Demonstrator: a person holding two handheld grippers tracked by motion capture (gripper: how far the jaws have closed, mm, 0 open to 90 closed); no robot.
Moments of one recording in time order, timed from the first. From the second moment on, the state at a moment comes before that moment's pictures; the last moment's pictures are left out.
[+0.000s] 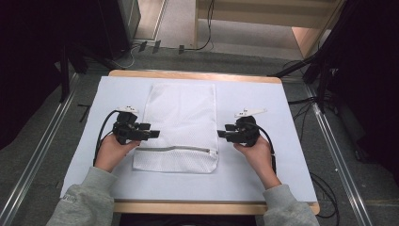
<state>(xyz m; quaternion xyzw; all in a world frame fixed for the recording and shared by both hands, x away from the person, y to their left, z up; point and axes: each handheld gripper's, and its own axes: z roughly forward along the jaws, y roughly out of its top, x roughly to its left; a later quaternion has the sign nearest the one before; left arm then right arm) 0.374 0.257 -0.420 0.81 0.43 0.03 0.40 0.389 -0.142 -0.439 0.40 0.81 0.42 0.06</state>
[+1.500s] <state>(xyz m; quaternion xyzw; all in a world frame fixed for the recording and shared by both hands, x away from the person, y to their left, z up) 0.358 0.140 -0.438 0.86 0.31 -0.04 0.39 0.350 -0.124 -0.457 0.39 0.83 0.40 0.03</state>
